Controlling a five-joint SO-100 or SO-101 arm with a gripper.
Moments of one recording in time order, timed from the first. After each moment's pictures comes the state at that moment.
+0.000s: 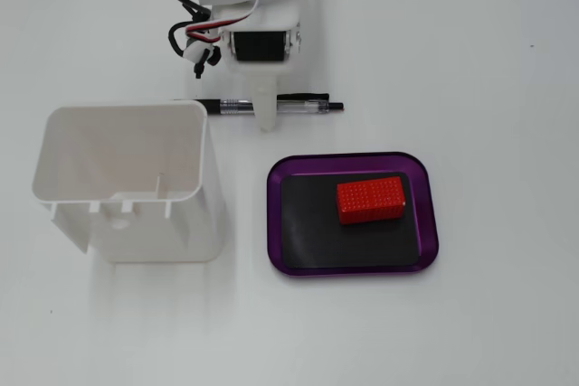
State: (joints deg) arm 7.8 88.9 109.0 55.5 -6.4
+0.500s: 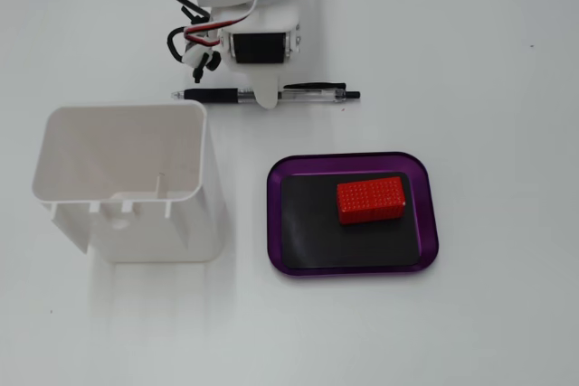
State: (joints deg) arm 7.9 88.9 109.0 53.9 -8.3
